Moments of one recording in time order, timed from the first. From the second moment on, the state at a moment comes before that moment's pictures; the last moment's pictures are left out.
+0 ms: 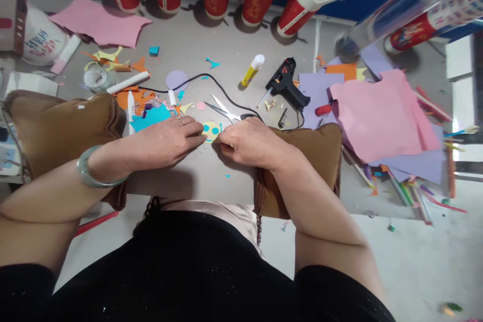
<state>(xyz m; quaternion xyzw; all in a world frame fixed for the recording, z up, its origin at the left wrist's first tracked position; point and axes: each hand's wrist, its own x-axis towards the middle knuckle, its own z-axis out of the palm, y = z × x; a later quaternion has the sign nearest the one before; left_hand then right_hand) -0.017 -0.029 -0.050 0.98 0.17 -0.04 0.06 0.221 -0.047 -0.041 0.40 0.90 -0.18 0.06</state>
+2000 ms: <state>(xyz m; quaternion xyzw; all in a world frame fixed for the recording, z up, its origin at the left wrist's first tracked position) -0.019 -0.027 -0.051 0.98 0.16 -0.03 0.08 0.206 -0.057 -0.022 0.41 0.88 -0.10 0.20</state>
